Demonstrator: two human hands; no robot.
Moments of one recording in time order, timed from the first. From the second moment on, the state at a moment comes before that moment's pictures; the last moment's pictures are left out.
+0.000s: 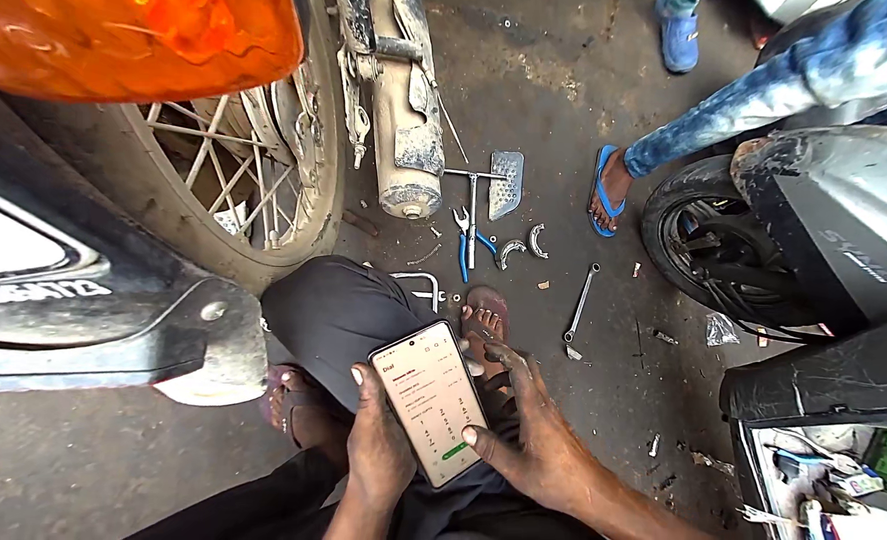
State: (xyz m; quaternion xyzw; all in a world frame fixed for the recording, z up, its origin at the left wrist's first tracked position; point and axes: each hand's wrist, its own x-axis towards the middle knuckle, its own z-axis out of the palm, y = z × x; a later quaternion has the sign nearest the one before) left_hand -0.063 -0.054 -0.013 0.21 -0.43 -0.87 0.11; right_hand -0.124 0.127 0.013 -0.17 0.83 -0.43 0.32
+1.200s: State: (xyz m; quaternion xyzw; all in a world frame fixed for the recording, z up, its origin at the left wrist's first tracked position) left_hand -0.062 -0.051 -0.013 0.23 -0.42 -0.87 0.12; right_hand -0.128 0.125 0.014 -0.19 0.83 -0.41 0.31
